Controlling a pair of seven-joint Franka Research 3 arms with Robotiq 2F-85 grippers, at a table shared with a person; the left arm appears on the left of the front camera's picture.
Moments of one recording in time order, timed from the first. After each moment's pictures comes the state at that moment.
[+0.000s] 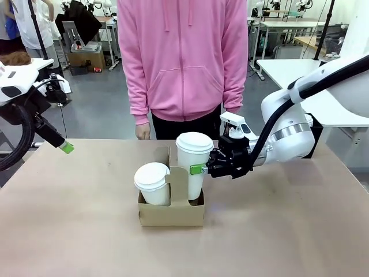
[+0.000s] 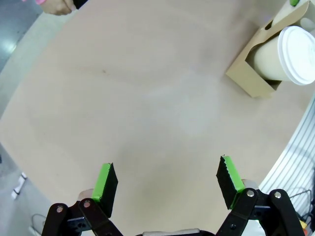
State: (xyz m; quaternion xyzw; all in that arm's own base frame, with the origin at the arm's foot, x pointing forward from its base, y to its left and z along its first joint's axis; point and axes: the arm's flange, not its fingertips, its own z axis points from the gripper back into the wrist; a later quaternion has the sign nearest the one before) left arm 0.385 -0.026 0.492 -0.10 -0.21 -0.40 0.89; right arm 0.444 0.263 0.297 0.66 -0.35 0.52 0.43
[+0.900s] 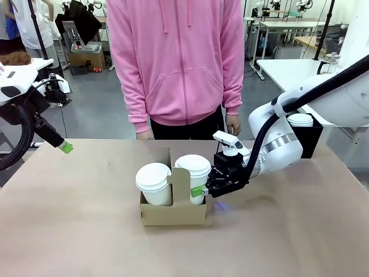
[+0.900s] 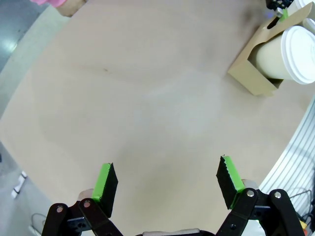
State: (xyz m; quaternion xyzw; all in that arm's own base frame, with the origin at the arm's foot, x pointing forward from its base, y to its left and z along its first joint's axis) left arm 0.385 -0.025 0.492 -0.10 -0.21 -0.40 0.89; right arm 0.440 0.272 0.248 0.66 -0.30 0.56 0.41
